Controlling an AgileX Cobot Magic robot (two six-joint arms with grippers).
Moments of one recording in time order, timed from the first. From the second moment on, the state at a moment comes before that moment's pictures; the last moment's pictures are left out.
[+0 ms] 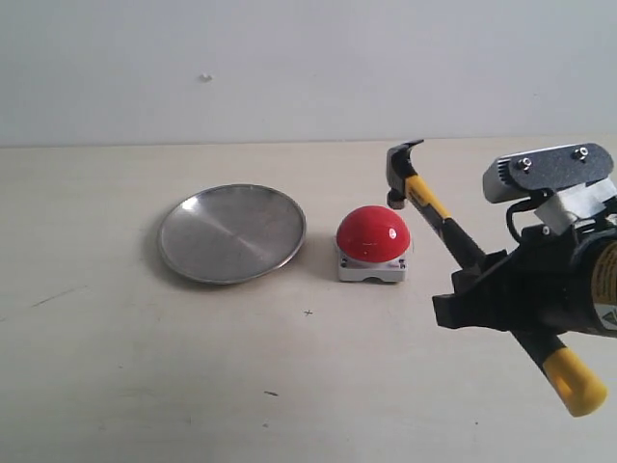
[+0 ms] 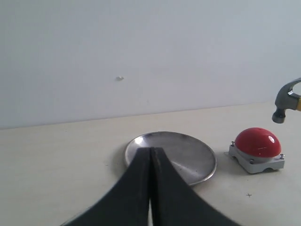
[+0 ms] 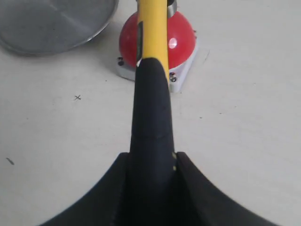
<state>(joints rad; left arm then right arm) -0.10 0.14 0.00 -1.73 0.25 1.70 0.40 1.23 -0.48 -0.69 0.12 0.89</state>
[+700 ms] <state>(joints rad) -0.10 0.14 0.00 -1.72 0.24 1.70 0.40 1.34 -0.63 -0.70 0.11 0.87</state>
